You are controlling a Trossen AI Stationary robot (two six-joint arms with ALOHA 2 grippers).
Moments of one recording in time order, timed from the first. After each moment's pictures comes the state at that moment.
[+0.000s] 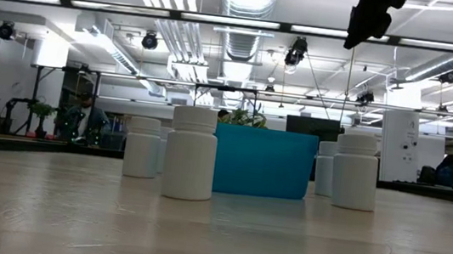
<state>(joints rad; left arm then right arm) 0.06 0.67 0.89 -0.40 0.02 -0.25 -0.02 1.30 1.32 -1.08 0.03 0.29</state>
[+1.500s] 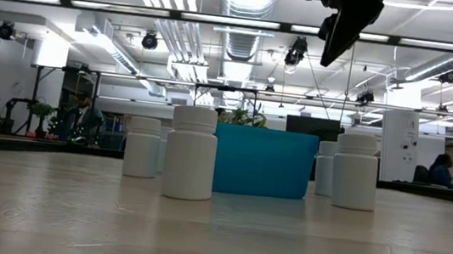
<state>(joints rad) 0.06 0.71 0.88 -0.40 0.02 -0.23 -0.03 1.49 1.39 -1.06 -0.02 0.11</state>
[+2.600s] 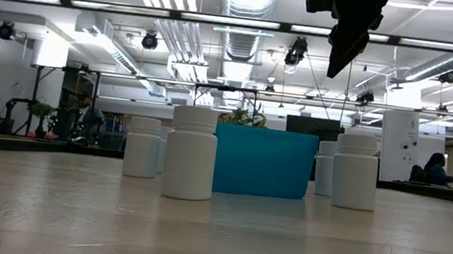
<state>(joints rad) 0.06 0.70 0.89 -0.40 0.02 -0.23 -0.04 1.49 1.38 -1.11 0.08 0.27</state>
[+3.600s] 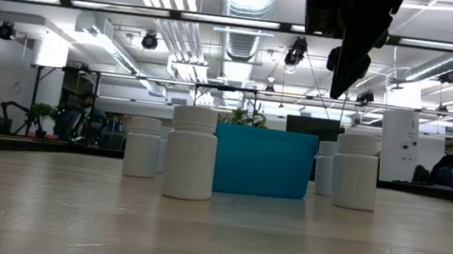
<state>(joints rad) 0.06 0.71 0.88 -0.40 0.02 -0.23 -0.04 1.49 1.22 -0.95 -0.14 0.29</state>
